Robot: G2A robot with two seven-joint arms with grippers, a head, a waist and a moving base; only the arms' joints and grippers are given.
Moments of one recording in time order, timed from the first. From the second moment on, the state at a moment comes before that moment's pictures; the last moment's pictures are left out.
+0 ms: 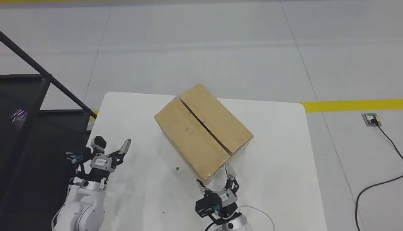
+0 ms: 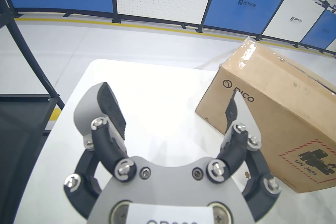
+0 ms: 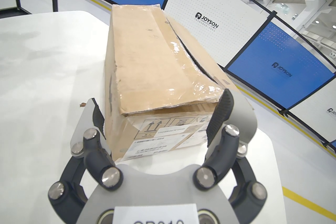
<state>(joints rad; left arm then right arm) 1.37 -1.15 -1.59 -1.52 1.03 -0.24 0.26 -1.33 -1.35 0.83 -1.56 -1.92 0.49 -0.16</state>
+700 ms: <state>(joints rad) 1.37 -1.15 -1.59 -1.52 1.03 -0.24 0.26 -1.38 -1.34 1.02 -1.66 -1.90 0.36 -0.10</state>
